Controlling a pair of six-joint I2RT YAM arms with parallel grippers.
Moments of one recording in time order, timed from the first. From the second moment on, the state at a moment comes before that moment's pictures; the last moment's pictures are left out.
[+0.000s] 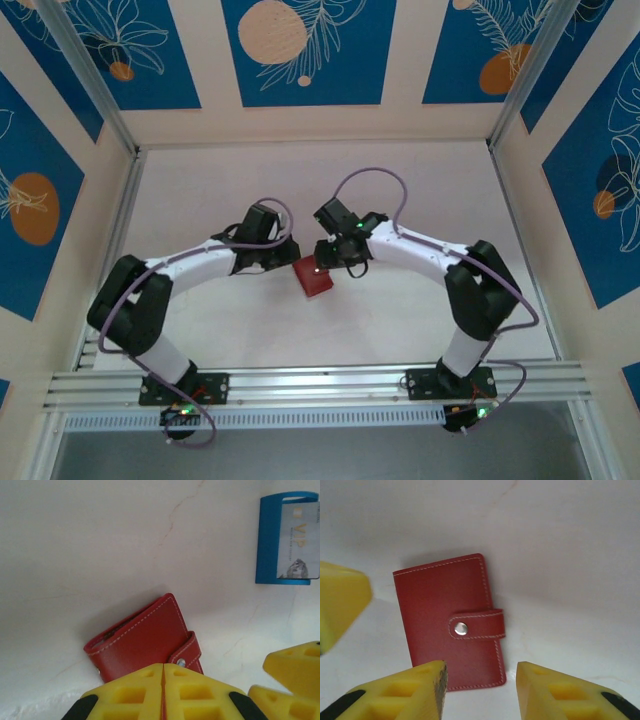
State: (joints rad) left arm -0.57 1.62 0.89 -0.16 0.32 -0.78; right arm 0.76 1.73 1.23 -0.68 -0.01 0.55
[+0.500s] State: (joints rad) left arm -0.57 1.72 0.82 -0.01 0.32 -0.81; right arm 0.80 1.90 1.33 -0.69 0.03 0.53
